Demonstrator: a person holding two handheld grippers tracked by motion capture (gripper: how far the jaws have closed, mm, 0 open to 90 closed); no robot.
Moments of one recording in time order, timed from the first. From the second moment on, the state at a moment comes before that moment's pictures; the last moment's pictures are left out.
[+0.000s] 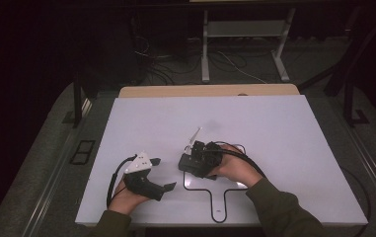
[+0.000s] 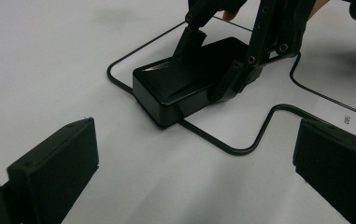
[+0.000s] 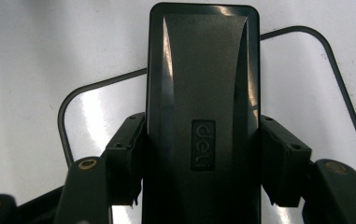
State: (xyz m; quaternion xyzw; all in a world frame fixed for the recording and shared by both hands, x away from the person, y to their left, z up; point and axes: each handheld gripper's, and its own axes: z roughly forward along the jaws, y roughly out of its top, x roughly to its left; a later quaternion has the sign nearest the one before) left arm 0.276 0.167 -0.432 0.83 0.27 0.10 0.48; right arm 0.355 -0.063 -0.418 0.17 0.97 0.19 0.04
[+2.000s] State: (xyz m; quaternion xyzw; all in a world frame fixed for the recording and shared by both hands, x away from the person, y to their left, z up) left arm 0.276 0.166 -0.431 0.83 0.27 0.10 0.48; right arm 0.380 -0.063 -0.413 0.21 0.96 0.18 0.07
